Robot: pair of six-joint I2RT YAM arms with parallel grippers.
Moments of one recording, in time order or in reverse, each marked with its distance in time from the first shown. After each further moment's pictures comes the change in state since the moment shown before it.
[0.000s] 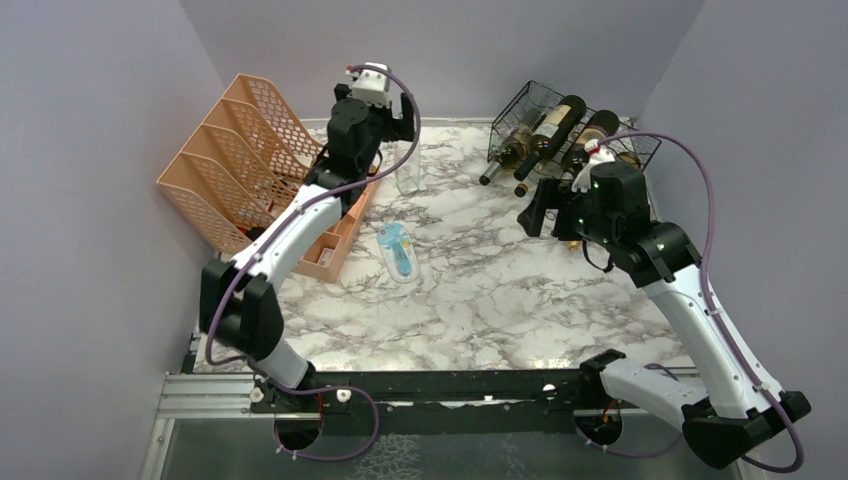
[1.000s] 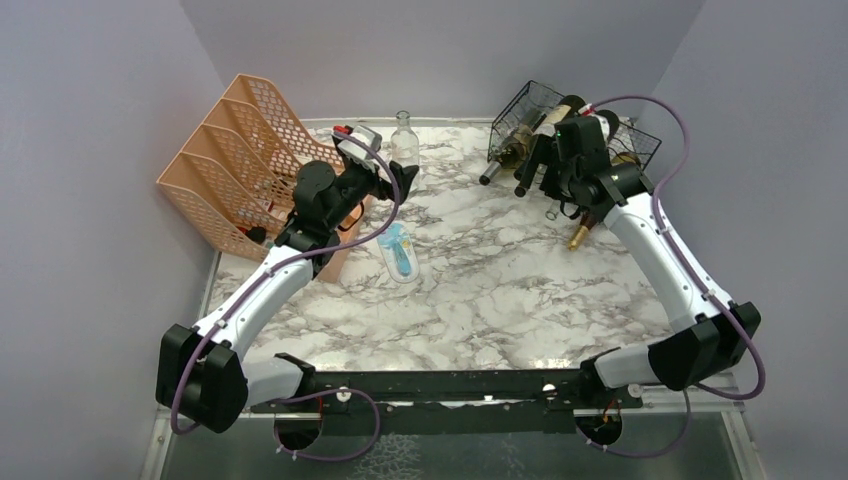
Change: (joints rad) left arm 0.013 -0.440 -0.518 0.180 0.385 0.013; right arm -0.042 0.347 0.208 -0.038 0.281 0.184
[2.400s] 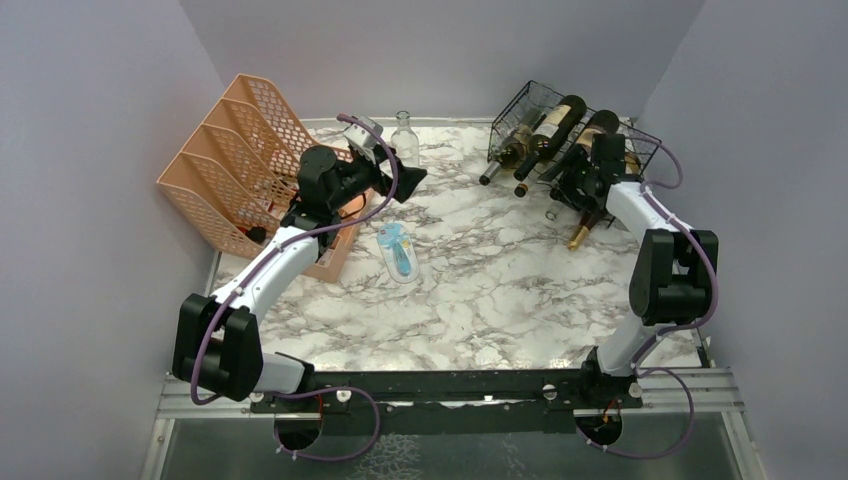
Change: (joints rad) left arm 0.079 0.147 0.062 0.030 0.293 -0.140; right arm -0.409 0.360 -0.207 0.558 -0.482 0.204
